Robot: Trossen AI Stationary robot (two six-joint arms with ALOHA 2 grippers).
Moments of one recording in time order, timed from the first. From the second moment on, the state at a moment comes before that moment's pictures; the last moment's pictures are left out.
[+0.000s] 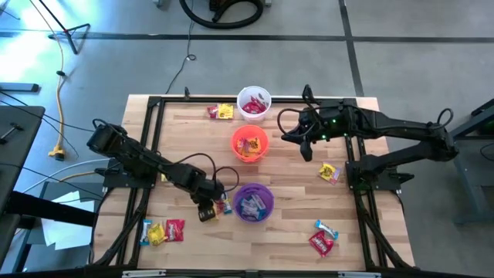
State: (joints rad) left arm -0.33 1.61 0.84 -0.49 0.19 -0.72; right arm -0.15 1.10 1.13 -0.51 -0.11 0.24
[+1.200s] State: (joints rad) left arm 0.40 1.73 1.33 -0.54 0.21 -0.28; right arm -0.20 1.10 1.13 -0.45 0.00 0.20
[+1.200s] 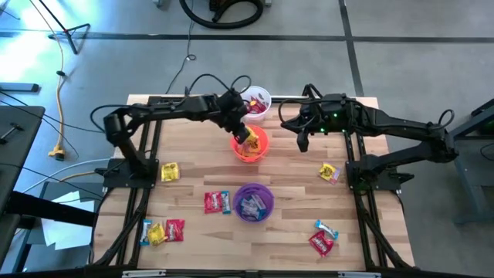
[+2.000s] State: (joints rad) left arm 0.37 1.51 1.33 -0.66 0.27 -0.08; right arm -0.20 1.11 1.13 -0.44 0.04 0.07
